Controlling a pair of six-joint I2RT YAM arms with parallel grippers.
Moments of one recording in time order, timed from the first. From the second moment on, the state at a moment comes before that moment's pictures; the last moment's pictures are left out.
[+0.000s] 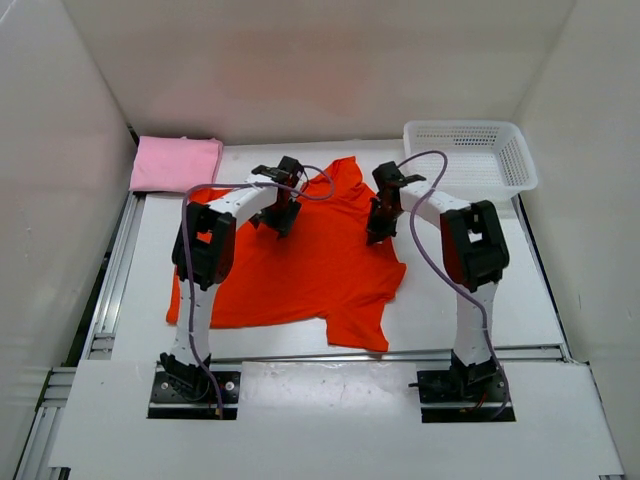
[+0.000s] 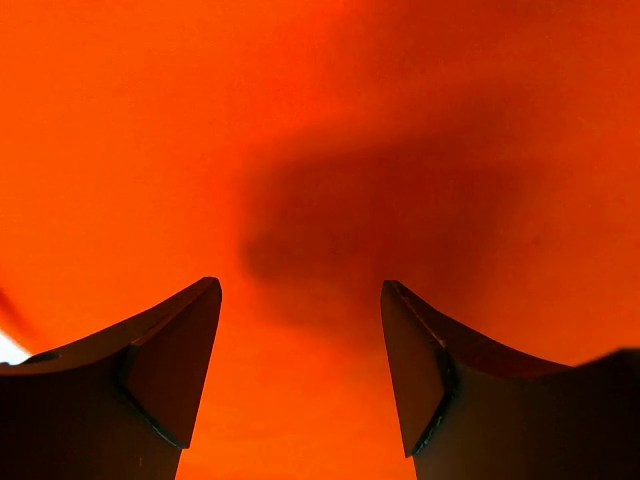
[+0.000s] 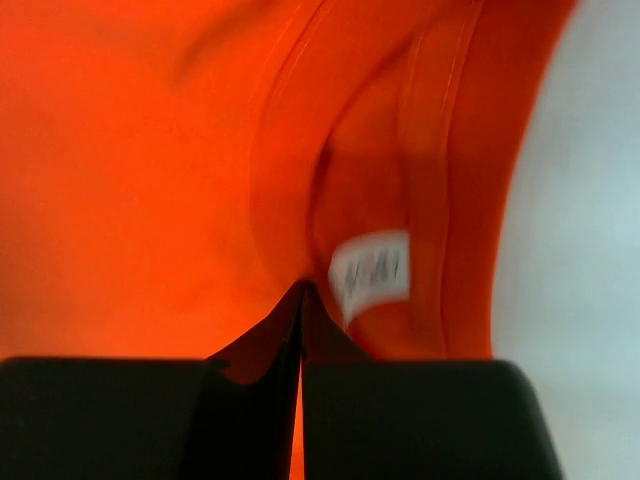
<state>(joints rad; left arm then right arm) -0.45 2.17 1.76 -0.90 -0.27 0.00 0.39 2.04 1.47 -0.67 -0.14 0.54</state>
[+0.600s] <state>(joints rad) -0.44 2.53 2.26 -0.76 -0.30 0.00 0.31 2.43 2.14 -0.88 0.01 0.67</state>
